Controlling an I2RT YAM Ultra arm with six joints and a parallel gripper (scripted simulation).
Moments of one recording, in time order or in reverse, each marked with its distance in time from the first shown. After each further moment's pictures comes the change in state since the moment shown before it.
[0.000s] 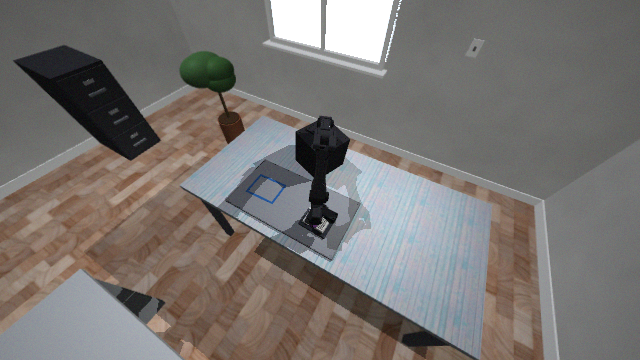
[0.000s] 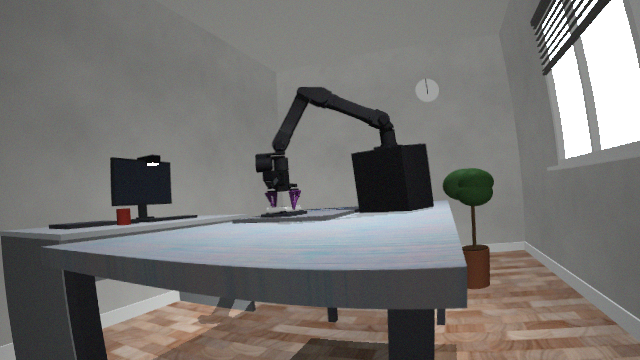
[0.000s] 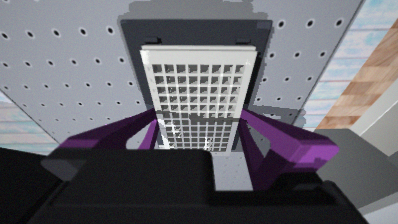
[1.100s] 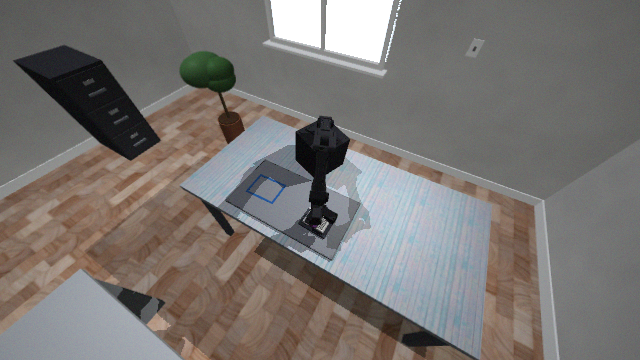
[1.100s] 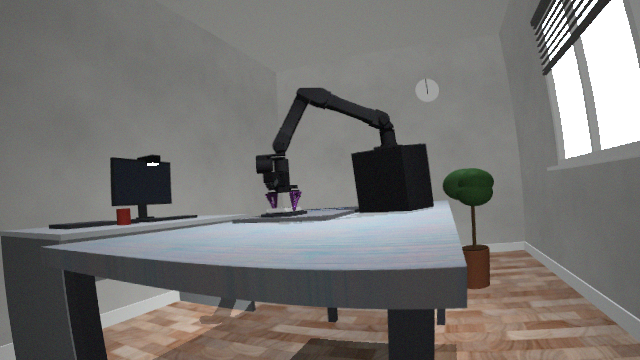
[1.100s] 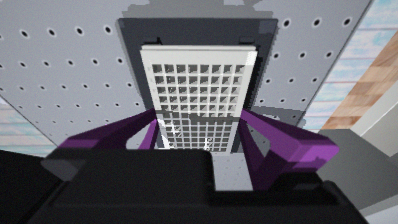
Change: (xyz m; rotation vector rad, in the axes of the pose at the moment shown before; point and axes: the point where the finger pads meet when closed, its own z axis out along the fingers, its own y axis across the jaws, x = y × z) arm 0.001 0.001 0.005 -0.001 0.000 0.000
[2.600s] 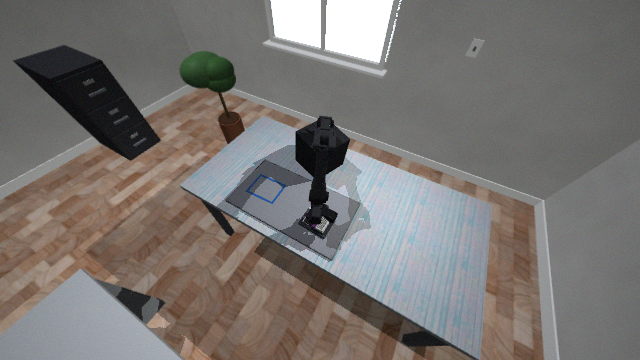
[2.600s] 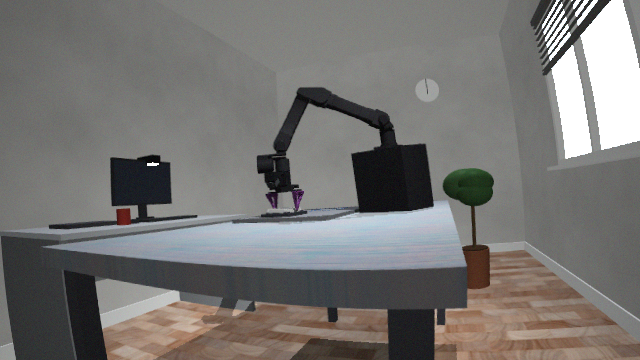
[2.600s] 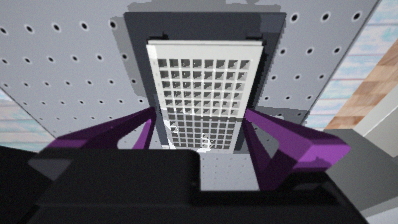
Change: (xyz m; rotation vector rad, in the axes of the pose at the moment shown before) arm 0.003 0.005 -0.001 -0.009 0.005 0.001
